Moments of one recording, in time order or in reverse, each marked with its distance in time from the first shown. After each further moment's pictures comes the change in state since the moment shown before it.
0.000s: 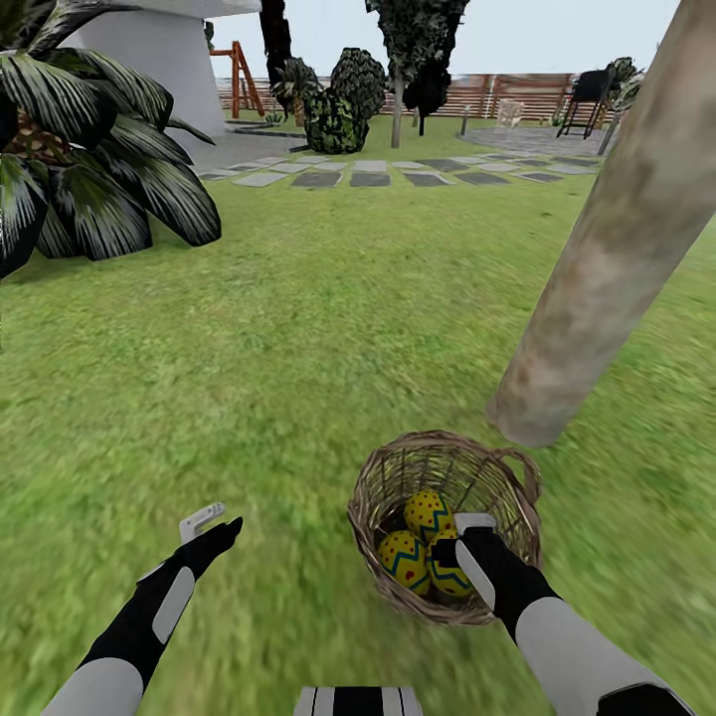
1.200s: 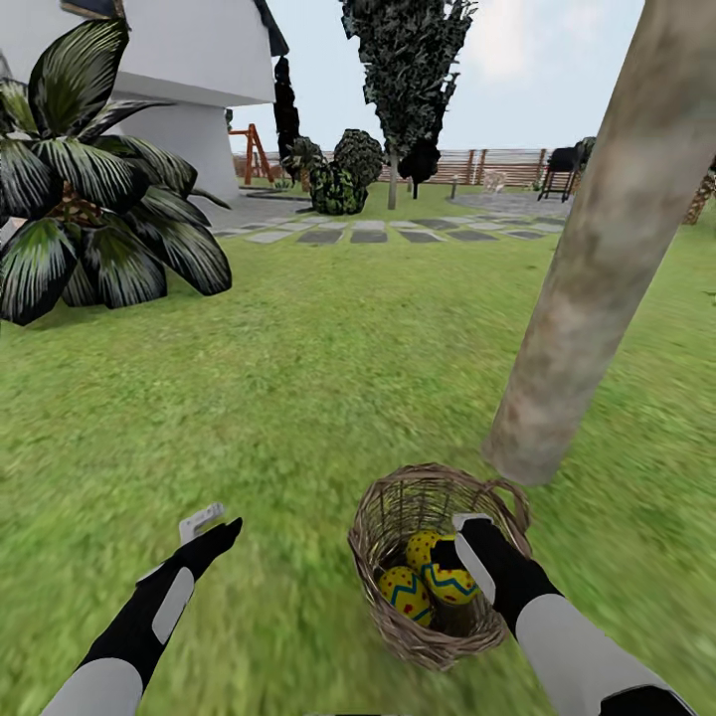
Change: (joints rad) left arm 0.000 0.002 0.000 0.003 0.000 0.000 0.000; right arm 0.000 -0.002 -0.002 -0.052 0.003 0.141 0.015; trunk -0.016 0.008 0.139
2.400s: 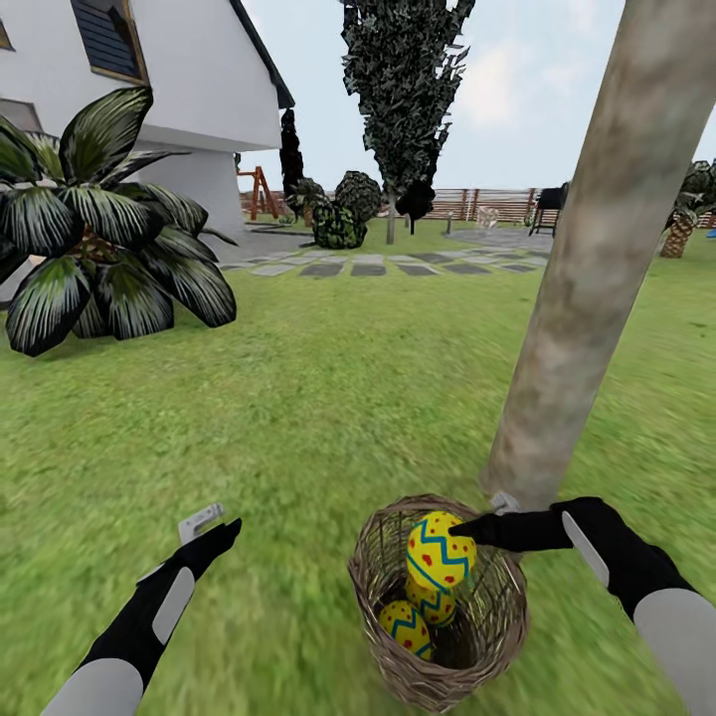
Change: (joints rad) left arm 0.000 -0.002 0.001 0.000 -0.003 0.000 0.010; right arm 0.000 -0.351 -0.032 -0.147 -0.008 0.184 1.209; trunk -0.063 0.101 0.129
